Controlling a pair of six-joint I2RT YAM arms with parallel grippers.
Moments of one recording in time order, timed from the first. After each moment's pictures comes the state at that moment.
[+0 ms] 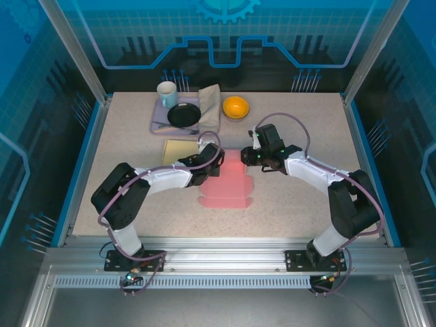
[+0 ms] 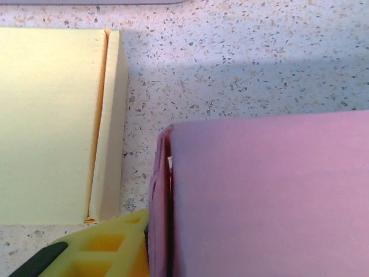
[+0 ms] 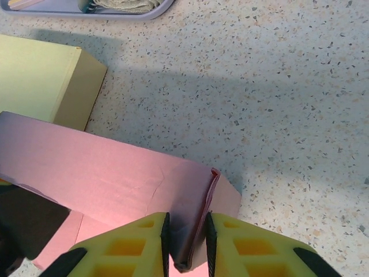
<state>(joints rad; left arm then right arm) -0.68 1.75 1.00 -0.17 -0.39 -0.56 0.47 1.59 1.01 -0.27 -0.13 0.40</state>
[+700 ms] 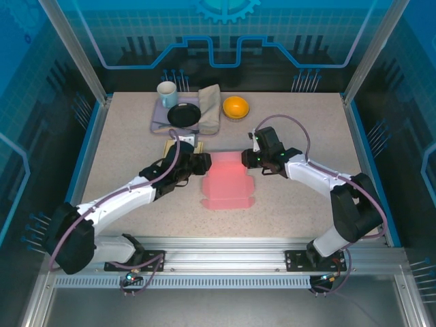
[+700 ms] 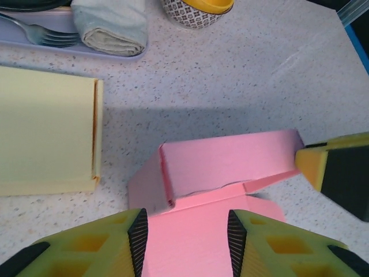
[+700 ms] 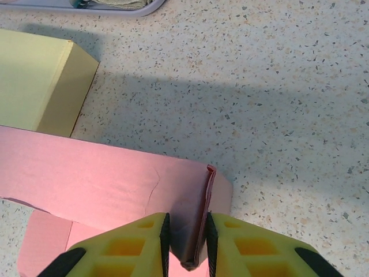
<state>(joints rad) -0.60 1.30 0.83 -0.15 -0.11 -0.61 0.50 1.56 0.98 -0.27 -0.07 0.39</state>
